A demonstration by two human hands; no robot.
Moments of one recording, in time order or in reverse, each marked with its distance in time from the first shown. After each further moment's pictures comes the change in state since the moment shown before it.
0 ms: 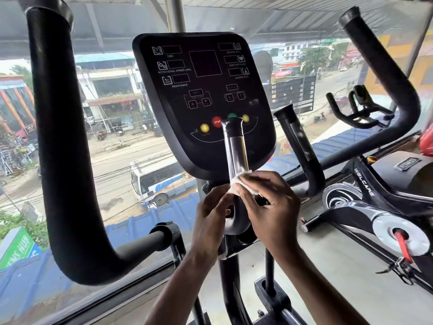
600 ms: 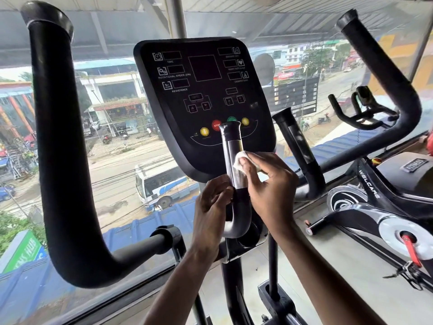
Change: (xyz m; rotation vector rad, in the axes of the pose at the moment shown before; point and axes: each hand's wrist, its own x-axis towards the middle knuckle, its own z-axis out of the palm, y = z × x) left_hand 0.007 0.012 0.008 -0.003 0.082 0.061; right_hand 0.038 0.012 0.010 -0.044 0.060 -0.016
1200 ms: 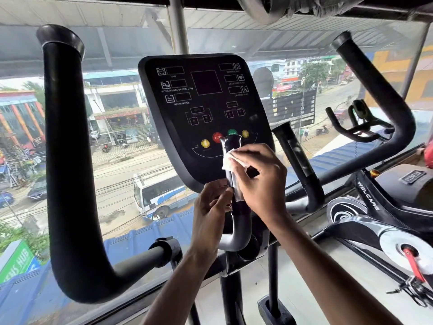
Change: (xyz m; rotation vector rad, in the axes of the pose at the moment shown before) left_hand 0.014 0.013 0.003 0.016 0.052 0.030; right_hand 0.036 0.002 0.020 0.070 -0.065 -0.077
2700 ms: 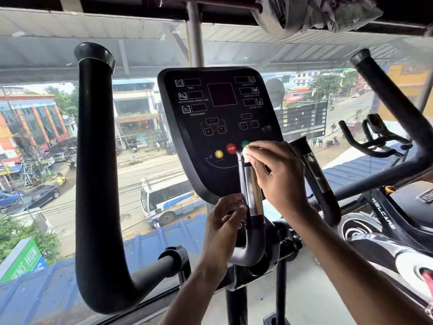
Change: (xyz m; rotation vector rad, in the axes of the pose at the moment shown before) left_hand -0.002 -0.002 -0.008 -0.005 -0.066 -0.036; right_hand 0.041 0.004 -0.007 -0.207 -0.098 -0.235
